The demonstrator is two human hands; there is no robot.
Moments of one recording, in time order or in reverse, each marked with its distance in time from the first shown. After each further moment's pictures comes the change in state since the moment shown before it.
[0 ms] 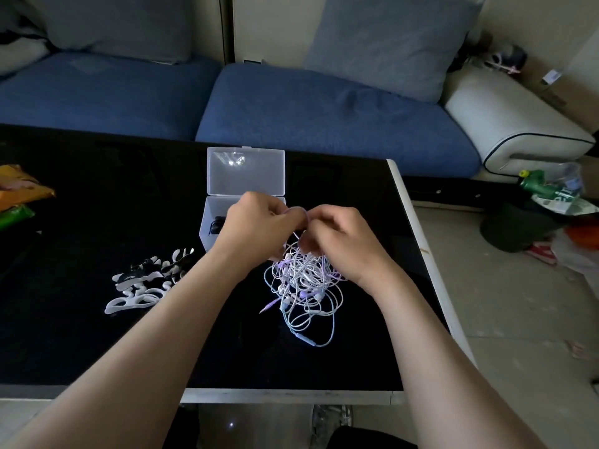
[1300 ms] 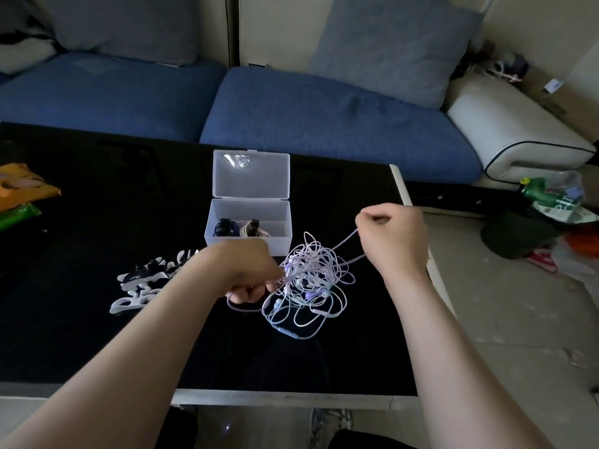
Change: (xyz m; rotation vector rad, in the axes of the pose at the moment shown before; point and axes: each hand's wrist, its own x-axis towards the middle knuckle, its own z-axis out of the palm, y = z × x) left_hand -0.004 -0.024 -0.021 0.346 -0.596 -0.434; right_hand -0.004 0.006 -0.025 -0.150 0.564 0.182
